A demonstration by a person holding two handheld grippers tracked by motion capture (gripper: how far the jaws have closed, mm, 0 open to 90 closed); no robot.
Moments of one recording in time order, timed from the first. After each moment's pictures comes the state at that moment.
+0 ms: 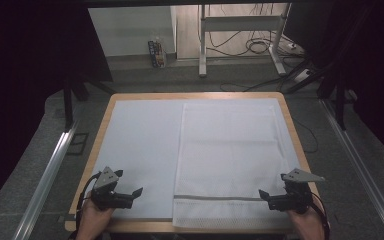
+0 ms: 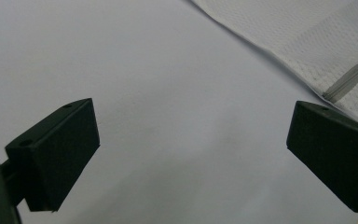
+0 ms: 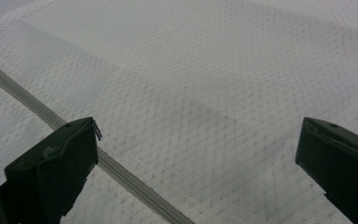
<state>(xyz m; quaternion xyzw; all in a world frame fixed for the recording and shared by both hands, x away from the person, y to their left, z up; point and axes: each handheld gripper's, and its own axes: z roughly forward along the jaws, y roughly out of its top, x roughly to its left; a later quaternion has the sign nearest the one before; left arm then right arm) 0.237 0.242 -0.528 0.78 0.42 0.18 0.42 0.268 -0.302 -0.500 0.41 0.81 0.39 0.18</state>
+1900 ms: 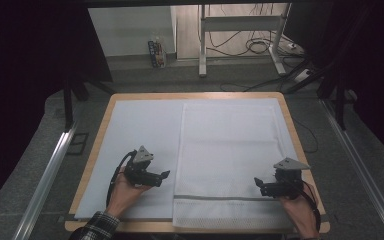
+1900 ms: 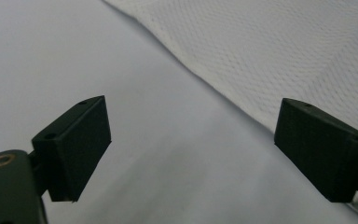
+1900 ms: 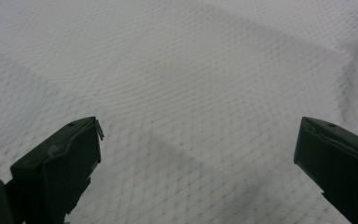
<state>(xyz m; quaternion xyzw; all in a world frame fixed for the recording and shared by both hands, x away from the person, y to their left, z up) 0.314 0.167 -0.518 0.83 0.37 0.16 0.39 0.303 -0.287 -0.505 0.42 0.81 0.35 0.23</state>
